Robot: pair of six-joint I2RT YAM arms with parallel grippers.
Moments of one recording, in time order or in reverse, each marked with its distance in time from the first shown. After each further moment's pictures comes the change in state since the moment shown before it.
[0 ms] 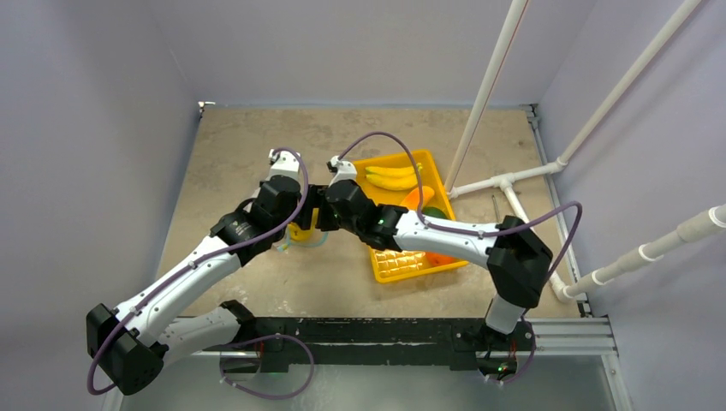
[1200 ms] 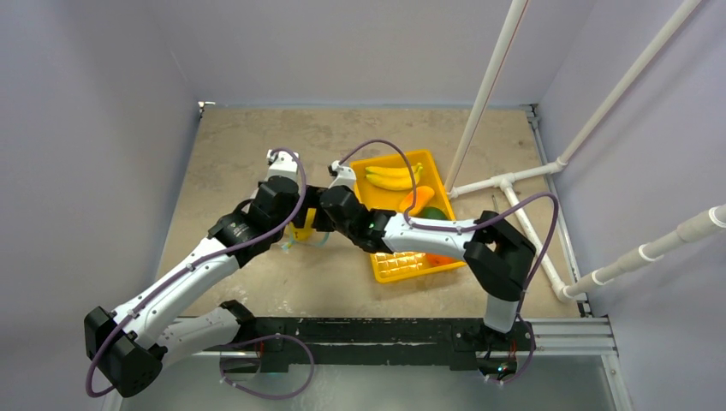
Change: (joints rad) left arm 0.001 -0.016 -0.003 0.000 0.001 0.000; right arm 0.000 0.125 0.005 0.133 0.084 0.074
